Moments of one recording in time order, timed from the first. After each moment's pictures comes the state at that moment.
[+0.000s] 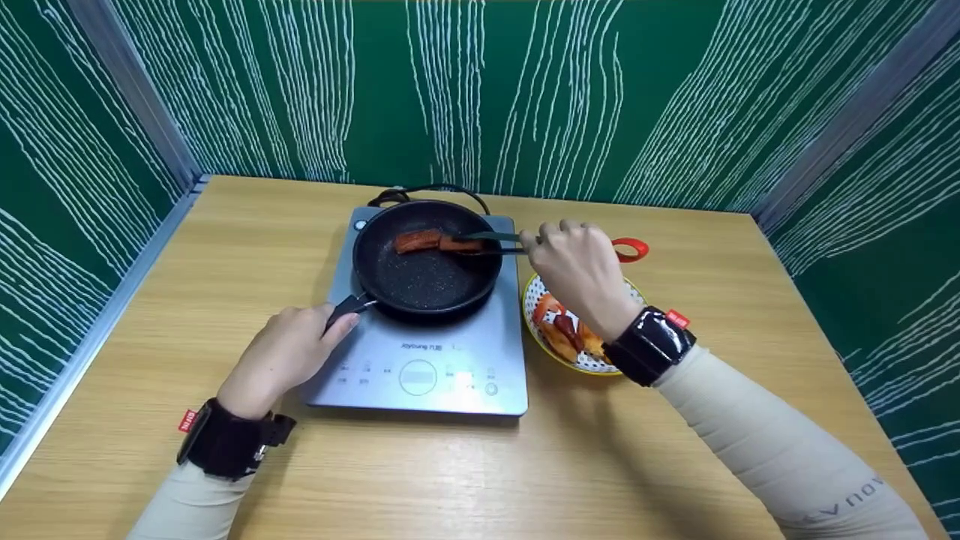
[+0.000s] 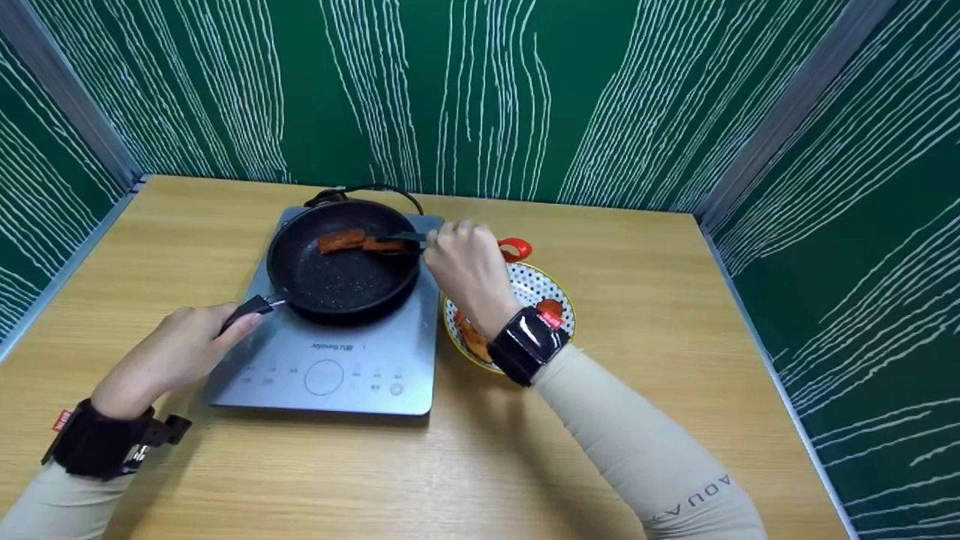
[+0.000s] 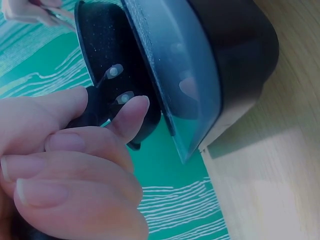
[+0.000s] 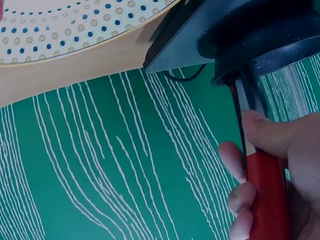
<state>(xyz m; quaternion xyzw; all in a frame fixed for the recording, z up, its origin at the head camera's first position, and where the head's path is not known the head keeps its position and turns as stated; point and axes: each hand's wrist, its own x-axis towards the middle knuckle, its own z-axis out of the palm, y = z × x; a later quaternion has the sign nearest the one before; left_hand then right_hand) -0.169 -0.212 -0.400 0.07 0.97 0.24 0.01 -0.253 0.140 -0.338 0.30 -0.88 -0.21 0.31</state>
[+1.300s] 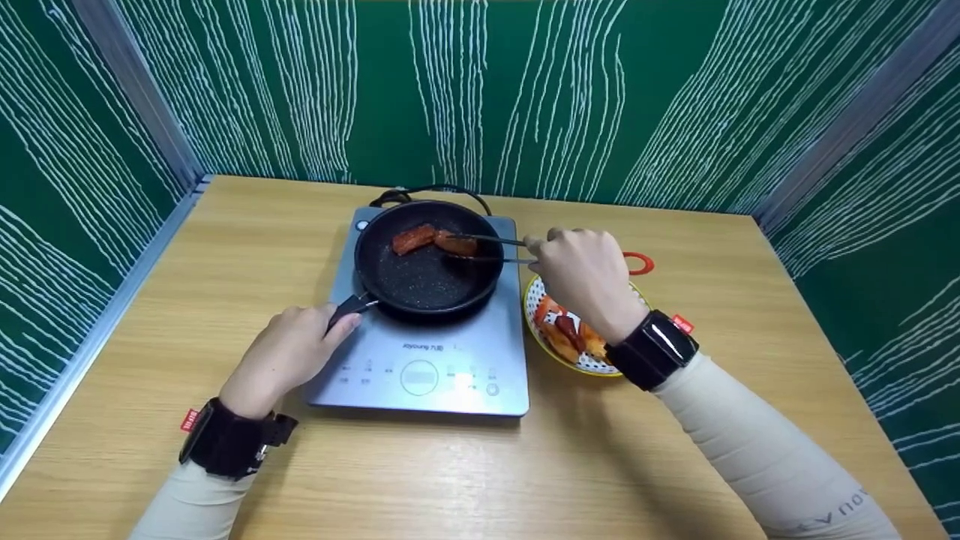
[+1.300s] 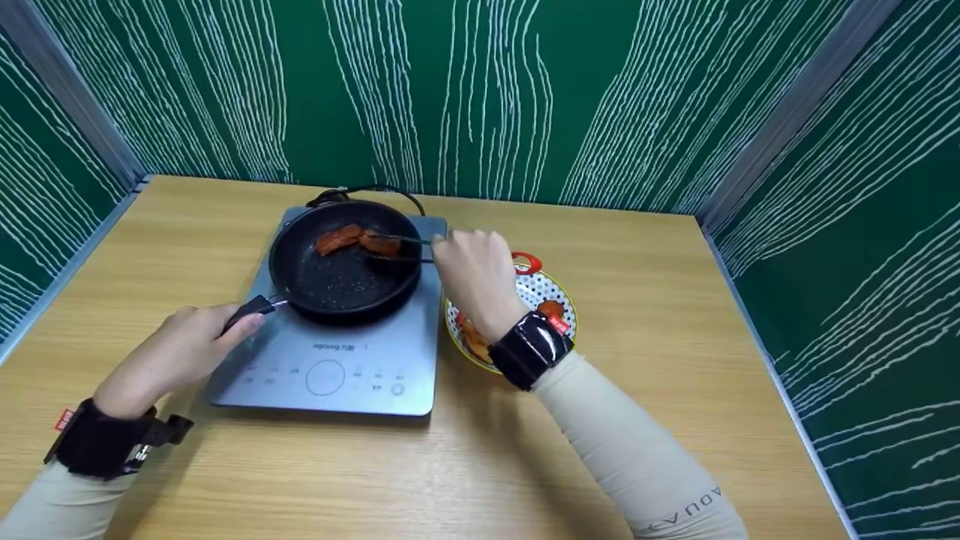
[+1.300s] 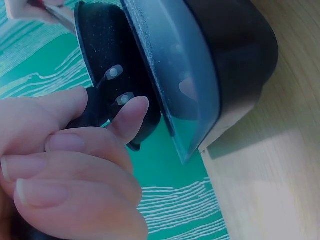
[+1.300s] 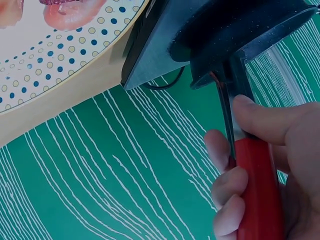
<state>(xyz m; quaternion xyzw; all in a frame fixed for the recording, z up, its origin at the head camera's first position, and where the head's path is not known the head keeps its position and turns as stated) -0.167 -0.212 -0.398 0.07 0.97 0.25 0.02 -0.250 0.144 -0.336 0.29 -0.92 -0.08 0.24</state>
